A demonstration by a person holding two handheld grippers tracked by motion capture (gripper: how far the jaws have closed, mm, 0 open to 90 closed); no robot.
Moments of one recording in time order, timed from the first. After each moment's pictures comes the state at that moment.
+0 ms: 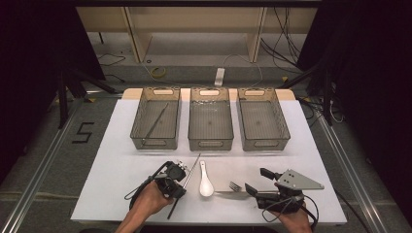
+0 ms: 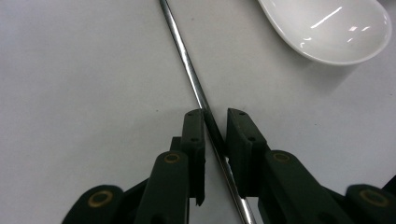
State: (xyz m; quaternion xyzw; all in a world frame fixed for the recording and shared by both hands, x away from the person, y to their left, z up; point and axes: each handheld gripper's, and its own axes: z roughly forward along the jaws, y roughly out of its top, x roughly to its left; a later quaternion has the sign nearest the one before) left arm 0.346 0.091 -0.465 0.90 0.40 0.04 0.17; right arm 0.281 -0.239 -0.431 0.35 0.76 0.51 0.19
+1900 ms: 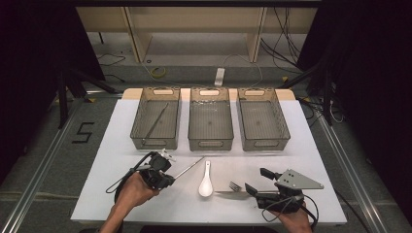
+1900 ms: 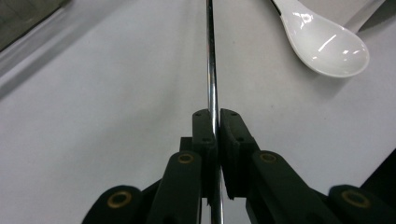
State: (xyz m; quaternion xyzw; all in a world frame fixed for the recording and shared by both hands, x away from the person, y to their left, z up) left arm 0.355 0.131 -0.434 0.89 0.40 0.05 0.22; right arm 0.281 -0.239 -0.431 0.35 0.77 0.51 0.19
